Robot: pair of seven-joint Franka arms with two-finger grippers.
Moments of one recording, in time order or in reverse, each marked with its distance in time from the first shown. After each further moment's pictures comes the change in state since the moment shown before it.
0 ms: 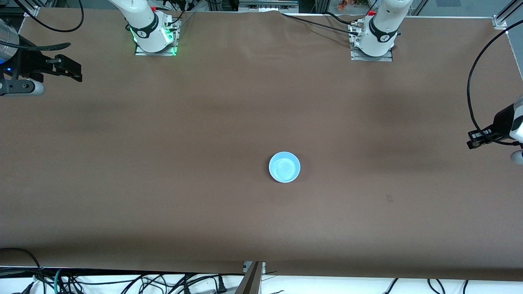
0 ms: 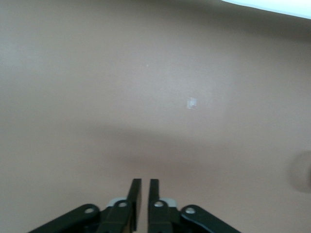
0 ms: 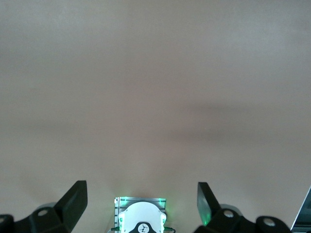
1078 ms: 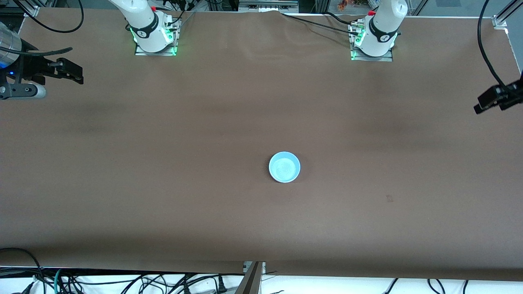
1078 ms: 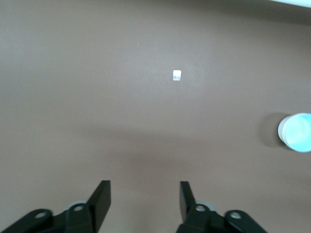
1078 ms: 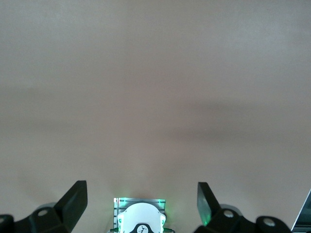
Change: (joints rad) left arm -0.917 -0.260 1.089 0.071 -0.359 -0.221 0.210; right arm -0.007 0.008 -0.001 -0.007 0.000 0.014 -0.009
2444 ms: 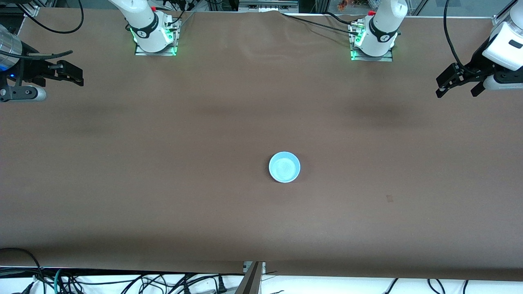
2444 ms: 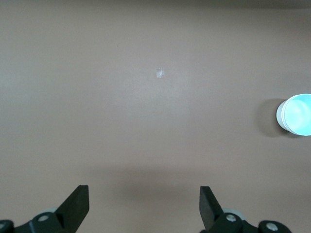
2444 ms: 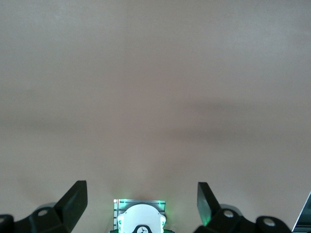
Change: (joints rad) left arm -0.015 -0.321 -0.078 -0.551 0.049 0.364 0.013; right arm -0.002 0.008 0.000 0.000 0.000 0.007 0.001
